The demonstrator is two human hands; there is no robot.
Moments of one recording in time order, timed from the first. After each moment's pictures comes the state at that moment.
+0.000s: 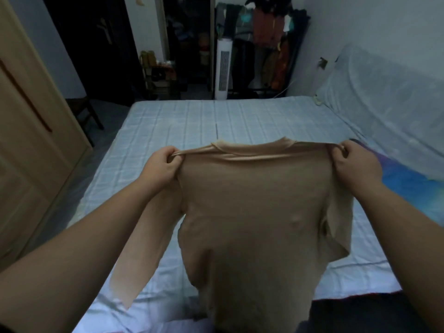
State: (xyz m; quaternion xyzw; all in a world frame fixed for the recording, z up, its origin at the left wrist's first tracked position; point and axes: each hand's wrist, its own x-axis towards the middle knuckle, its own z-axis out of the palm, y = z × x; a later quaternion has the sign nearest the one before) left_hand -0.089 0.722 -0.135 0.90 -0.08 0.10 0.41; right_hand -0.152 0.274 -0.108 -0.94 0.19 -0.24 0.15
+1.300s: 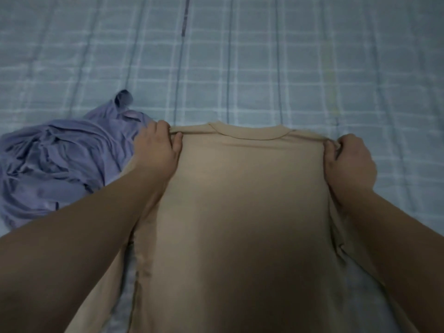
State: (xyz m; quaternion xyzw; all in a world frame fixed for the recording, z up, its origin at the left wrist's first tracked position) left_hand 0.420 0.487 -0.674 0.99 0.03 0.05 0.11; right_hand 0.386 0.079 -0.652 -0.97 0.19 -0.06 0.11
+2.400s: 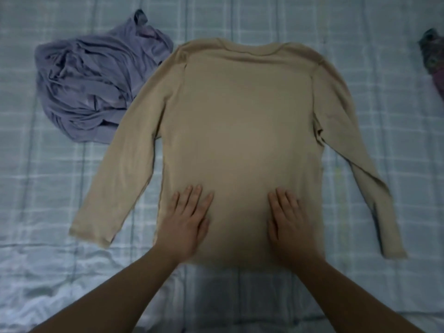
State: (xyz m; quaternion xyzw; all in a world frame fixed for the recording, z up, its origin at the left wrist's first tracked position) left_hand 0.010 0.472 -0.644 0.97 -0.19 -0.14 0.11; right_hand -0.007 0.185 -0.636 -0.98 -0.07 0.11 0.15
